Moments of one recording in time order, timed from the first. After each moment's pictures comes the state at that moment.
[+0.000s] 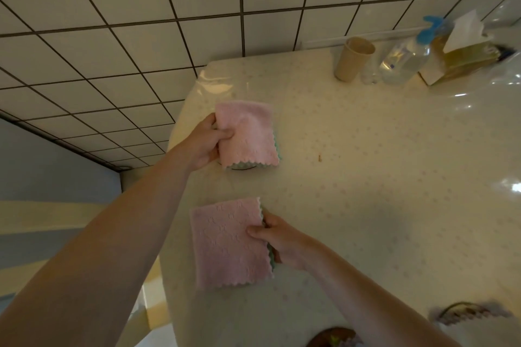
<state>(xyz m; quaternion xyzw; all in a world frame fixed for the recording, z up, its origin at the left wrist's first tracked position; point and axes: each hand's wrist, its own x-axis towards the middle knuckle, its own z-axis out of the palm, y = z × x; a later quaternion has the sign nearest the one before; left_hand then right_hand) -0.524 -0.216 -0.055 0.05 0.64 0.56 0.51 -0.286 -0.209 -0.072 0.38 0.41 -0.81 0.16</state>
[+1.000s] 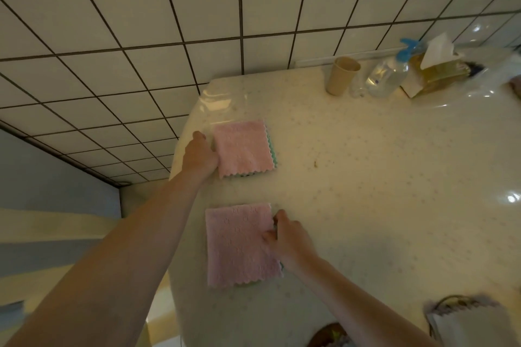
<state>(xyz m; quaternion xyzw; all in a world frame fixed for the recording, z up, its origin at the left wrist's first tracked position) -0.512 -0.237 -0.054 0.18 0.92 0.26 0.22 -0.268 -0.220 -0.062 0.43 0.82 -0.36 0.14</state>
